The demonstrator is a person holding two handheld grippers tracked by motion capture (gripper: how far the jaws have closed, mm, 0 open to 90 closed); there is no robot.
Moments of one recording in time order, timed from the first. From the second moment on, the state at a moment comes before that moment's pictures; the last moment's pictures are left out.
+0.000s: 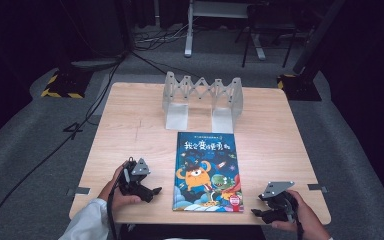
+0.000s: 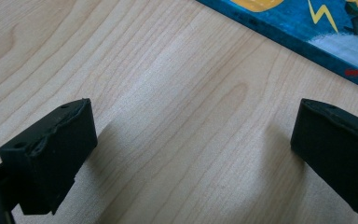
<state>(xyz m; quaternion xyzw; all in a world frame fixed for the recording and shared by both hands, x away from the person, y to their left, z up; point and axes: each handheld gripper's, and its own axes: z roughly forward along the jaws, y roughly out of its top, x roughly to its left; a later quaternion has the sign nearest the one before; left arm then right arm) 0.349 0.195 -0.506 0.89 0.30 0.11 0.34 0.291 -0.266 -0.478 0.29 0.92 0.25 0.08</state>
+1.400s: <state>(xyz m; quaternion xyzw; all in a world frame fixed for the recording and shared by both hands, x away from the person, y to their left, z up) 0.345 0.189 -0.506 0.89 0.29 0.10 0.34 0.301 -0.191 -0.462 0.22 0.97 0.07 0.02</state>
